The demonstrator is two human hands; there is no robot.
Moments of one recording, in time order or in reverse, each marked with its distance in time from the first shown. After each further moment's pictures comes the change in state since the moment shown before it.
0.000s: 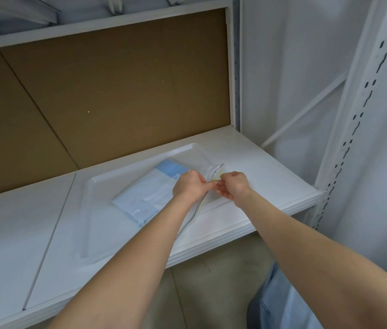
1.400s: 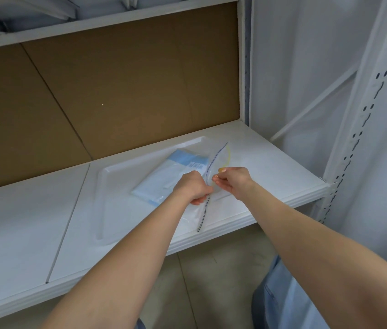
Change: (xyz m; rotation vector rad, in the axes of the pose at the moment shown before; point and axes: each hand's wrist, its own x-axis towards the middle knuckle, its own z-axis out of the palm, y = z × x) left_hand -0.025 -0.022 -0.012 0.041 -0.138 -0.092; right_hand -0.015 0.005 0.014 0.133 -0.065 0.071
